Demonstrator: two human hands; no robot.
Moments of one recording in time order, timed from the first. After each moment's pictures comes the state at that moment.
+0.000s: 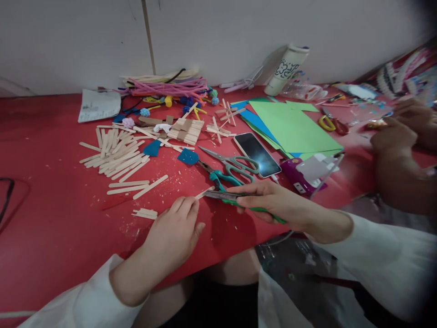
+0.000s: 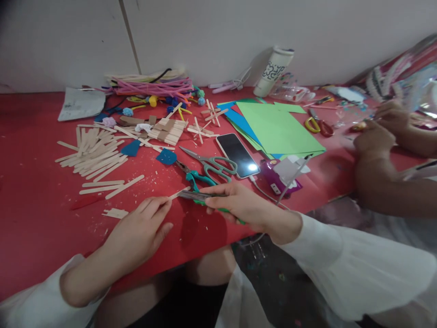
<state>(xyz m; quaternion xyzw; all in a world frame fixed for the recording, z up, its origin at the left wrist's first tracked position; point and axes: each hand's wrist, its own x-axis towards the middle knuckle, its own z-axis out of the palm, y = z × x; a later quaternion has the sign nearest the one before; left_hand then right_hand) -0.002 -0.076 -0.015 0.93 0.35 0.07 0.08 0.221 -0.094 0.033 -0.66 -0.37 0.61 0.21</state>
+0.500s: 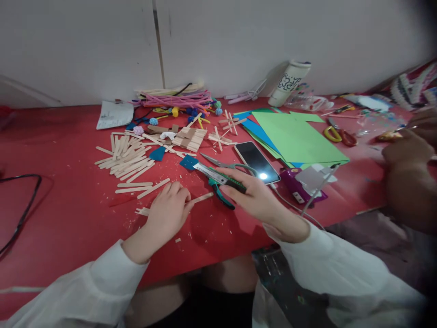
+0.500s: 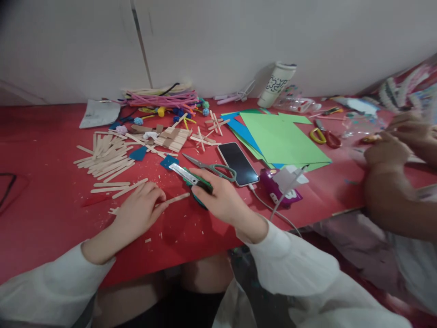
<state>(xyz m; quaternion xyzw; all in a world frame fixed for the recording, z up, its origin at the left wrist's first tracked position) 0.009 -0.050 -0.003 0.87 0.48 0.06 0.11 0.213 -0.078 0.011 -0.60 -0.66 0.31 0.34</state>
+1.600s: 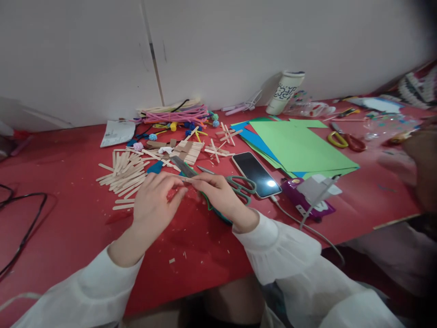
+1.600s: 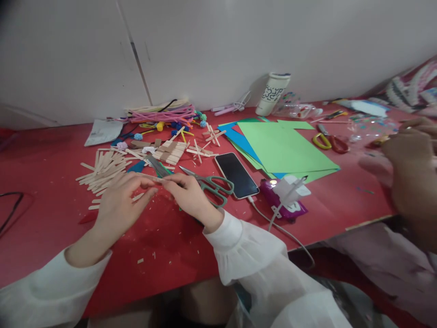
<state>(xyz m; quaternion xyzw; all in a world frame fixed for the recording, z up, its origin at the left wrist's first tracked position) 0.011 -0.017 0.026 0.85 0.46 0.26 0.02 0.173 -0.028 0.002 -0.49 -0.55 0.48 0.47</state>
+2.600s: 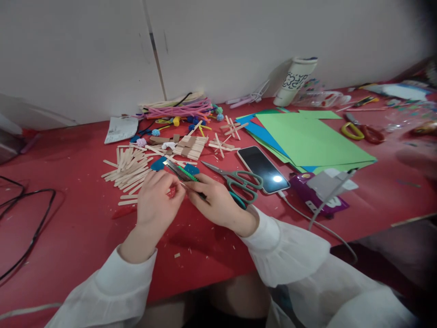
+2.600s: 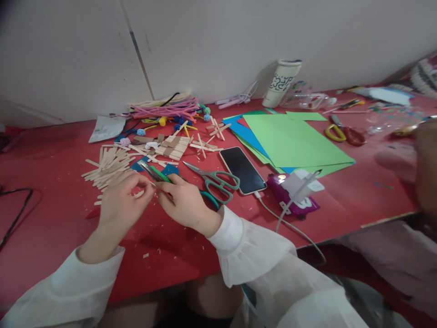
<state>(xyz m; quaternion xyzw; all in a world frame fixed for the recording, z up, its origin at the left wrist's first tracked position) 0.014 -0.021 0.019 0.81 0.51 0.29 -0.03 0.164 -0.041 -0.006 -0.47 -0.76 0.25 0.38</state>
